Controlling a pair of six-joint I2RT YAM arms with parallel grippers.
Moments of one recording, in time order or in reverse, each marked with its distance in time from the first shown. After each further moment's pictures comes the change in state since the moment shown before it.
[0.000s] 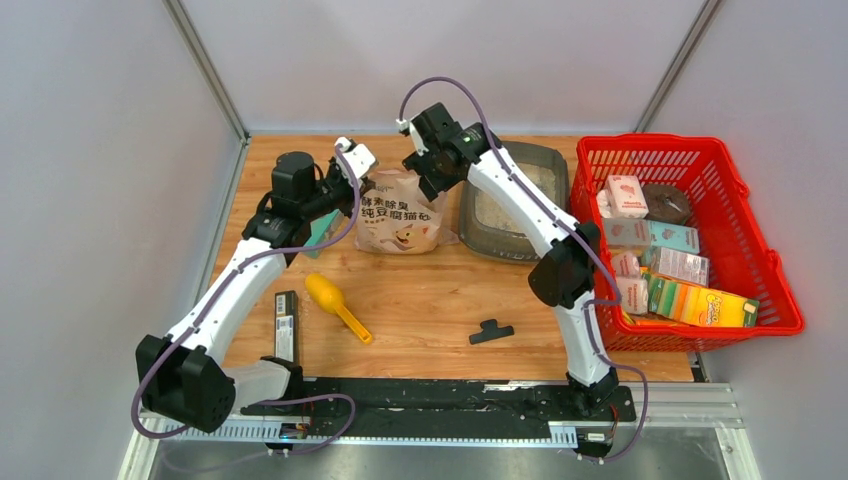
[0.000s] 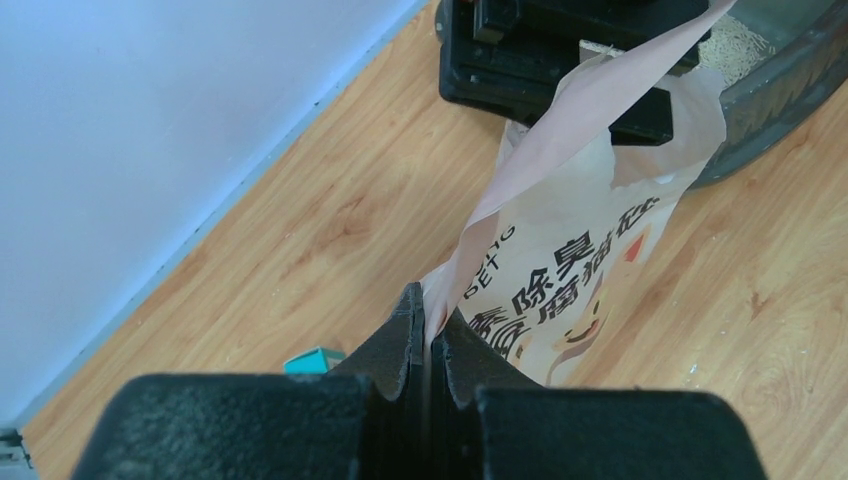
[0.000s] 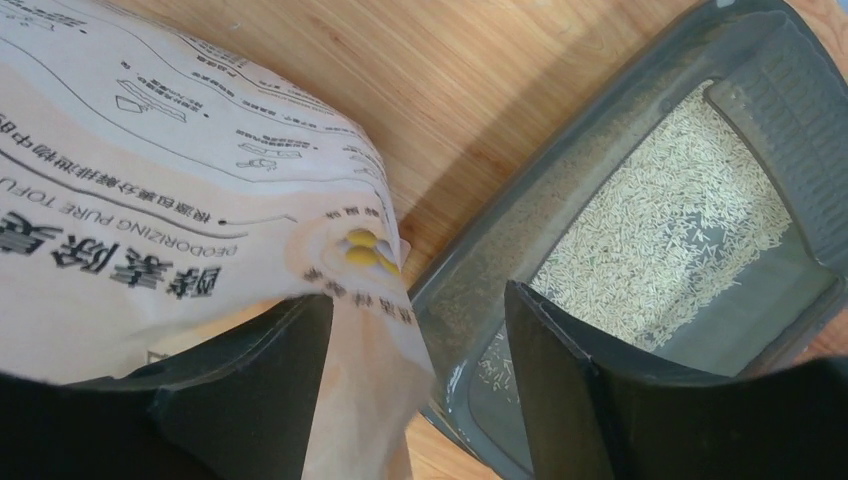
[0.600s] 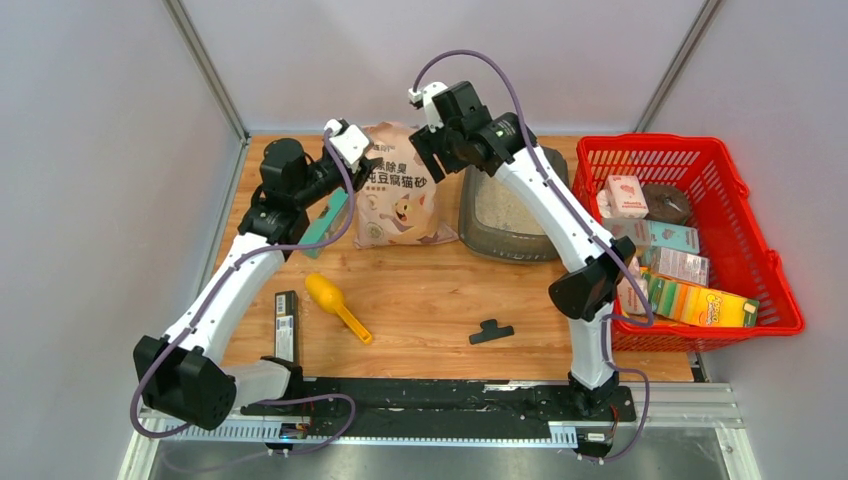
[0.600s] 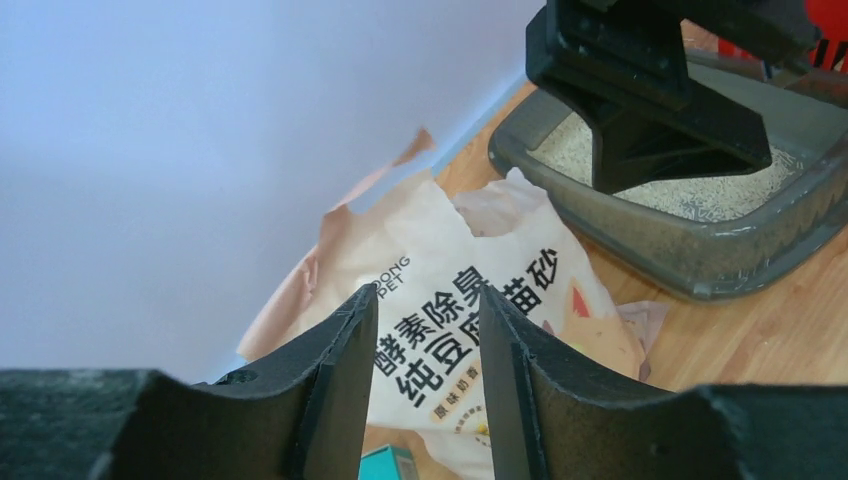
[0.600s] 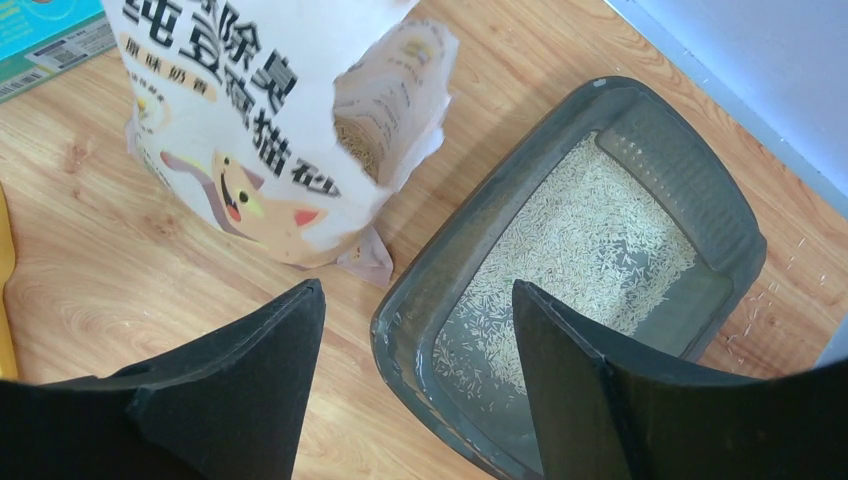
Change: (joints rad) left arm 0.001 0.018 0.076 0.159 0.020 -0.005; right arm -0.007 -0.175 0.009 0.035 0.008 -0.021
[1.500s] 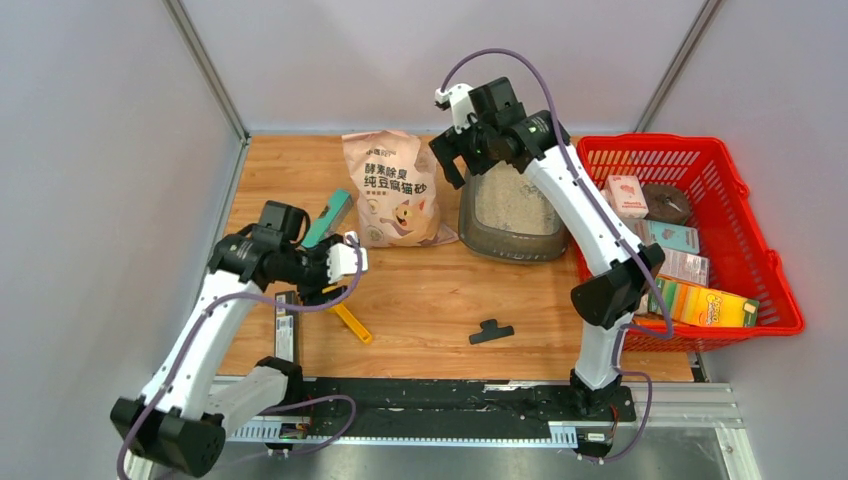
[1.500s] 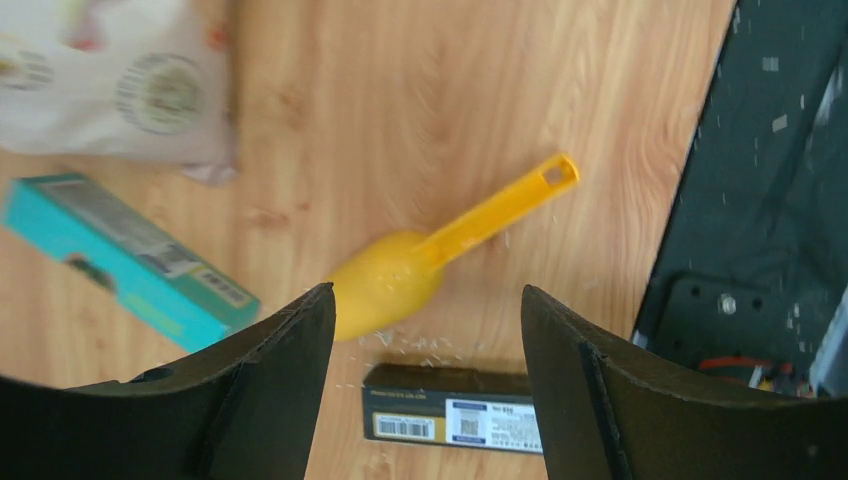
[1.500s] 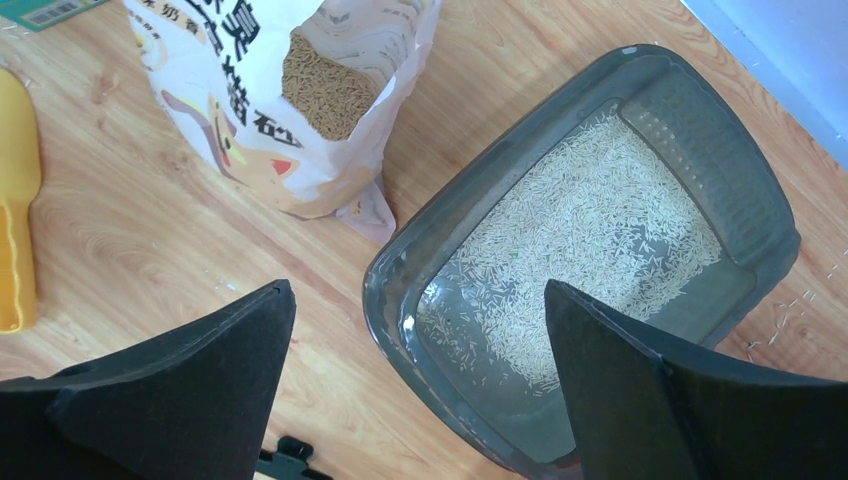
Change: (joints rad) left arm 0.036 -0.261 -0.048 -1.177 0.092 0.591; right arm -0.101 -0.106 -0.151 0.006 -0.201 -0.078
